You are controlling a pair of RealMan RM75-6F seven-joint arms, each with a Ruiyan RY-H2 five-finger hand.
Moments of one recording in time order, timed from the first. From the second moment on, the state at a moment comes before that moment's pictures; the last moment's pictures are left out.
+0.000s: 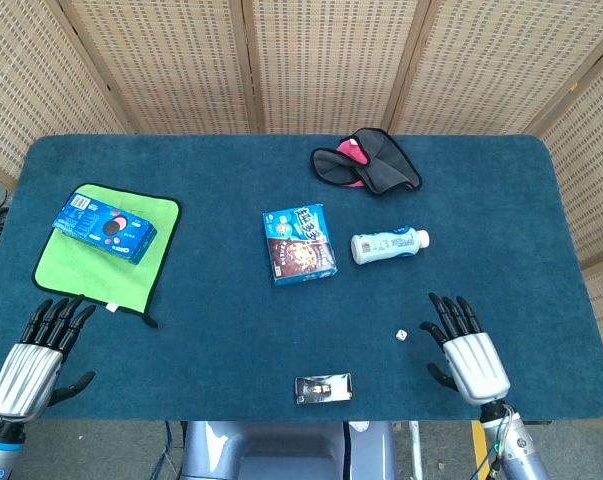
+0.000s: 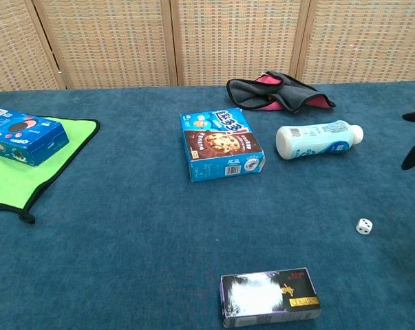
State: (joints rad) left arm -0.06 -1.16 0.06 -1.70 1.73 1.54 0.20; right arm 0.17 -1.35 0.03 -1.69 -1.63 1.34 -0.36
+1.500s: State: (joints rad) left arm -0.07 -1.17 0.07 -1.69 1.72 1.50 0.22; right arm 0.35 -1.57 0.08 -1.47 -1.35 1.12 -0.44
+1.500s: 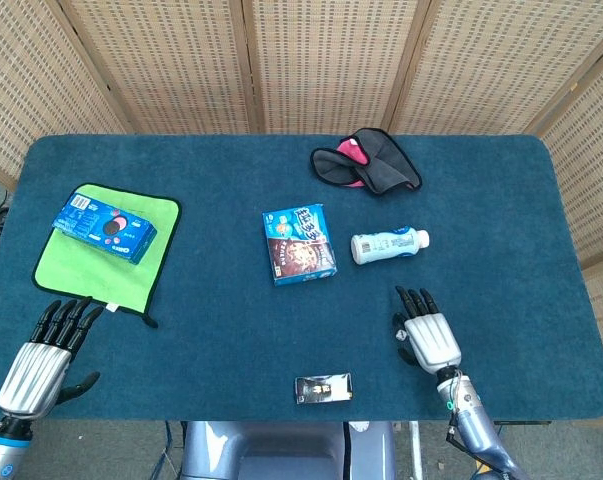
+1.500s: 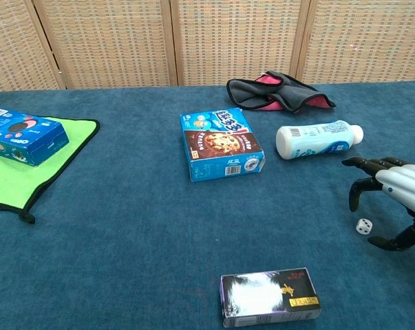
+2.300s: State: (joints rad) left arm -0.07 -1.18 0.07 -1.68 1.72 1.50 0.23; right arm 0.39 -1.60 0.08 -1.44 -1.30 1.10 -0.45
